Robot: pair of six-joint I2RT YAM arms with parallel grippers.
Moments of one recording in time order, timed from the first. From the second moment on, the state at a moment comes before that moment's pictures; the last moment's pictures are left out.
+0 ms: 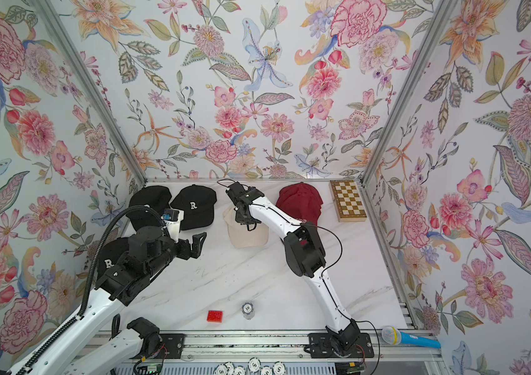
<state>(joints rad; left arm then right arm) -0.49 0.83 0.77 -0.37 -0.08 -0.16 0.70 2.38 2.19 -0.99 0.27 0.69</state>
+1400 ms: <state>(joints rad) -0.43 1.00 0.83 -0.24 0.00 -0.14 0.67 2.07 2.19 -1.01 0.20 0.53</state>
